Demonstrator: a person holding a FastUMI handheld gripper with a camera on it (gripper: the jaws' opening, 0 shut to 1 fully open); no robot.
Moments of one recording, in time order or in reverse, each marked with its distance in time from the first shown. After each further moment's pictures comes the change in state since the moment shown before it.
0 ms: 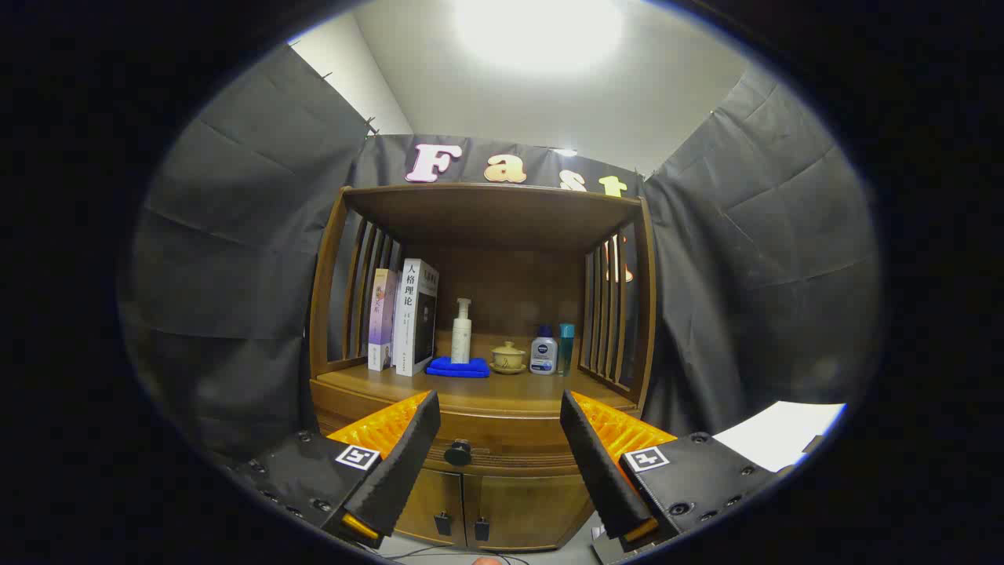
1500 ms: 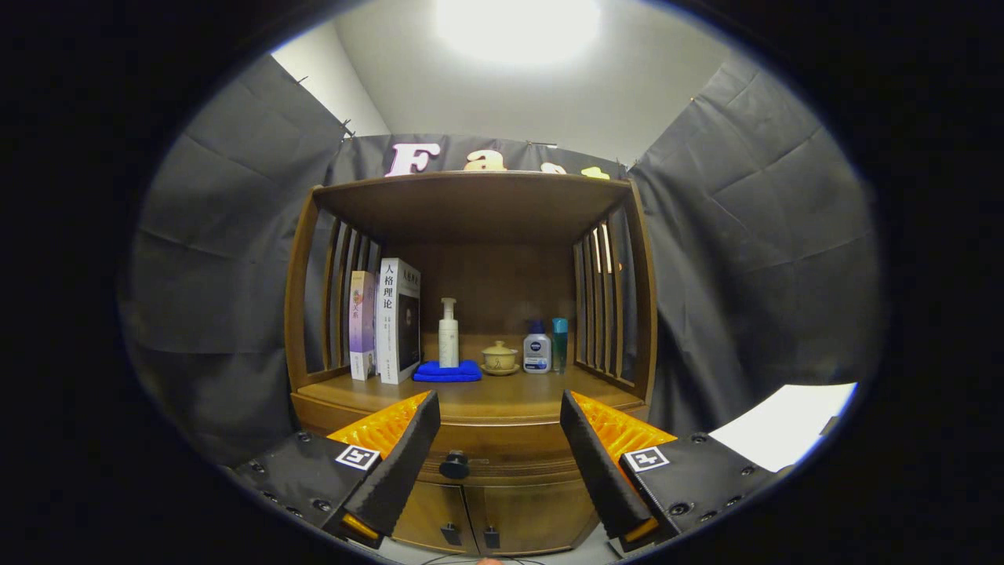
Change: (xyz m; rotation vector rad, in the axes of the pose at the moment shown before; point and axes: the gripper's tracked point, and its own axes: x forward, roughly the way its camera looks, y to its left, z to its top) arm 0.049 -0.002 -0.017 0.066 0.025 -0.042
